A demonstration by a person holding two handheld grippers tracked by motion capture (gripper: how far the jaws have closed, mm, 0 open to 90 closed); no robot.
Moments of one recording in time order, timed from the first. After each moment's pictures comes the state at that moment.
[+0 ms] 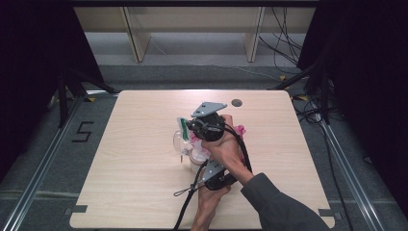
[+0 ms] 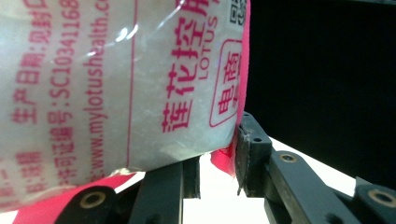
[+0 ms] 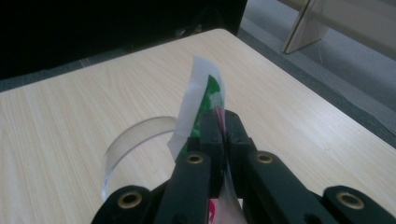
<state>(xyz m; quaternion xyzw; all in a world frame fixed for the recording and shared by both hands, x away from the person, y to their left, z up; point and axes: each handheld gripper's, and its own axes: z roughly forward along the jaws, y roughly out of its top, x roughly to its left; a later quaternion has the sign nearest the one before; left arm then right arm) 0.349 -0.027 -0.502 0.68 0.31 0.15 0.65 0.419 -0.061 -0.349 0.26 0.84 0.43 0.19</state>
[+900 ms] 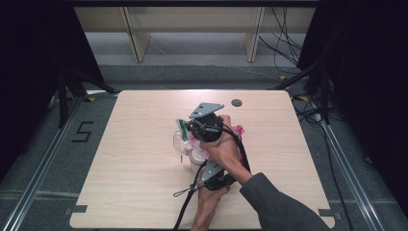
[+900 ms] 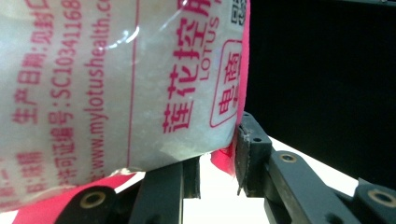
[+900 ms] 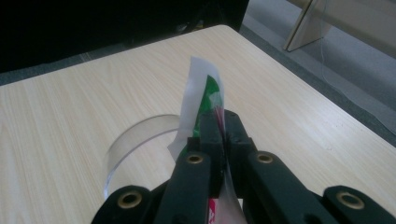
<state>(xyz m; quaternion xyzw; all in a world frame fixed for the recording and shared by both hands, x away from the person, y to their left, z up) 0.351 -0.027 -0.504 0.67 0.31 0.15 0.66 0.418 -0.058 -0.350 0.26 0.84 0.43 0.19</state>
